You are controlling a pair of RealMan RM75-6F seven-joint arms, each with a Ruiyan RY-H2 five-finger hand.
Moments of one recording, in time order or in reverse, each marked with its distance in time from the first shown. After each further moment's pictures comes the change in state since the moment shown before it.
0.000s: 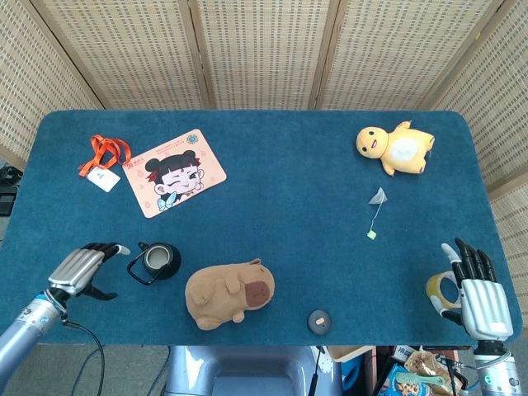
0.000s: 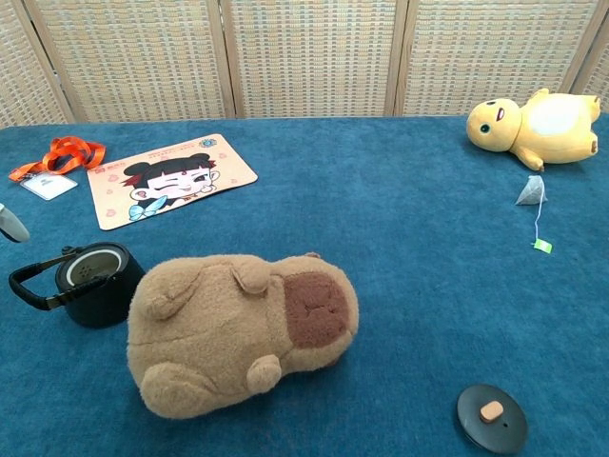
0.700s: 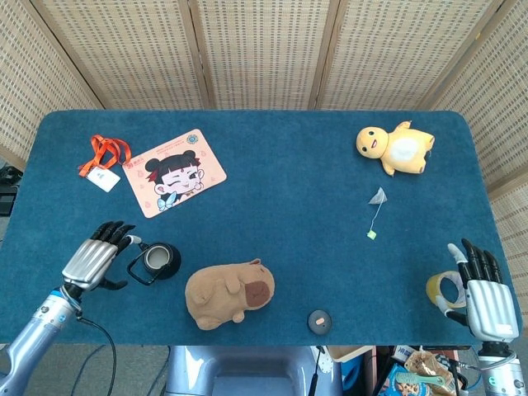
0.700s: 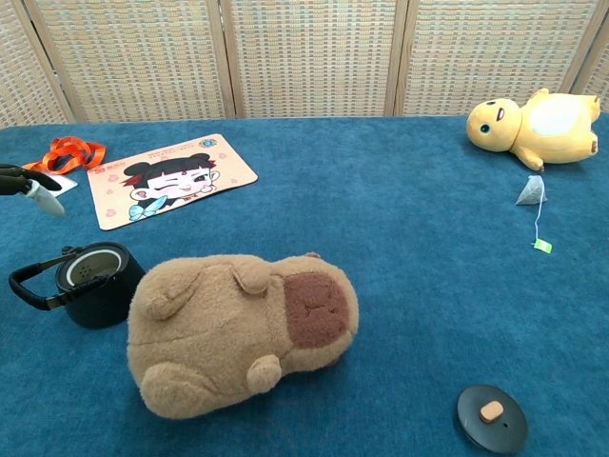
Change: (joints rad) left arm 0.005 -0.117 -0.031 0.036 0.025 0.106 0.195; right arm -0.012 0.005 0.003 0.006 0.010 0.014 0.013
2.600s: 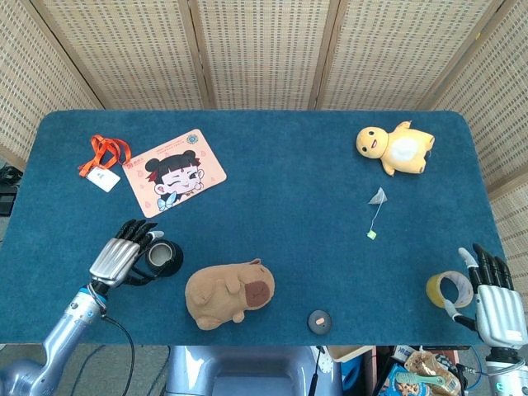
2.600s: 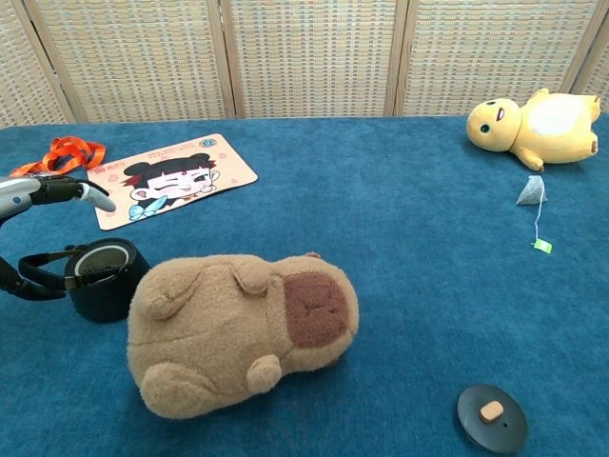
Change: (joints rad) left arm -0.016 -0.191 -0.035 0.129 0.002 0.033 -0.048; right arm -0.029 0.006 0.000 0.013 0.010 0.014 0.029
